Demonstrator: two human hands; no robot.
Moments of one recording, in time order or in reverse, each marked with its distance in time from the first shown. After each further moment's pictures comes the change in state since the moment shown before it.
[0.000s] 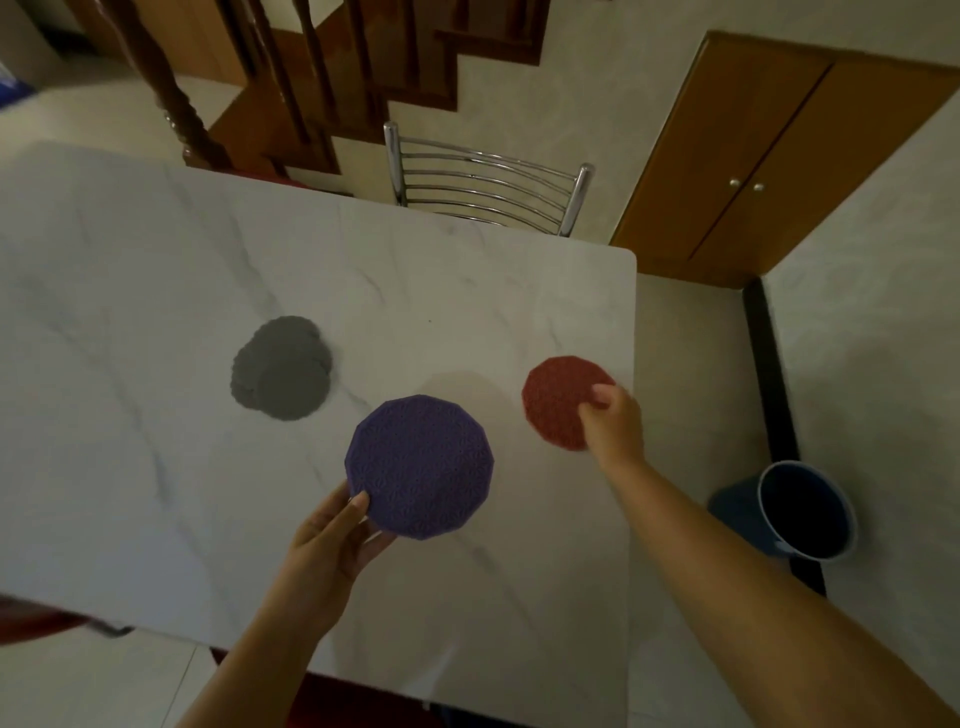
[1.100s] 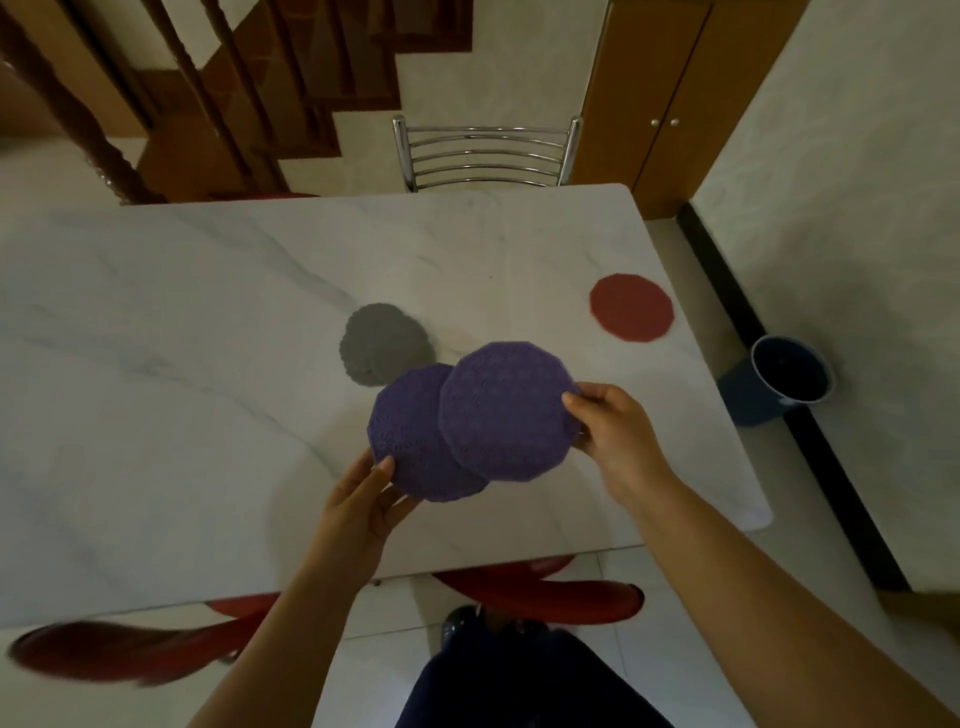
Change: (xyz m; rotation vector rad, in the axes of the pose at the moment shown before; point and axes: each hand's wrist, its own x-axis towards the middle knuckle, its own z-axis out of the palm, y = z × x) left_hand -0.022 0.139 -0.164 0.156 -0.253 -0.114; right_hand -0.257 -0.092 0.114 0.732 -0.003 0.182
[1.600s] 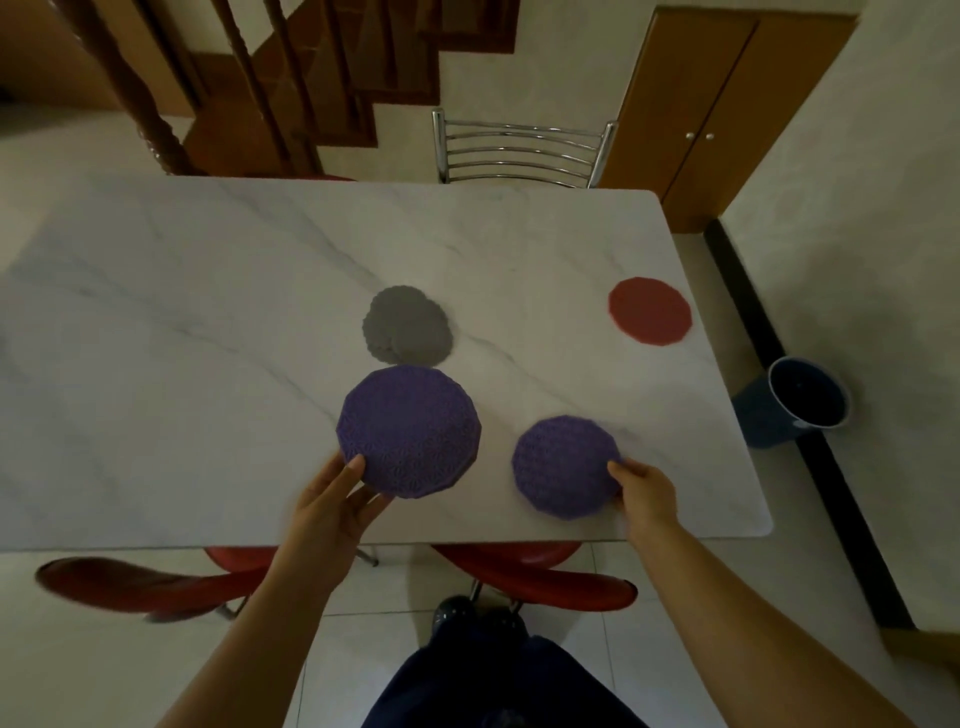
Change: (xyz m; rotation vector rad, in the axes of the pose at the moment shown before) left_hand -0.037 -0.001 -0.028 -0.090 0.139 0.045; right_hand 0.012 0.096 -0.060 -0.106 0.258 0.254
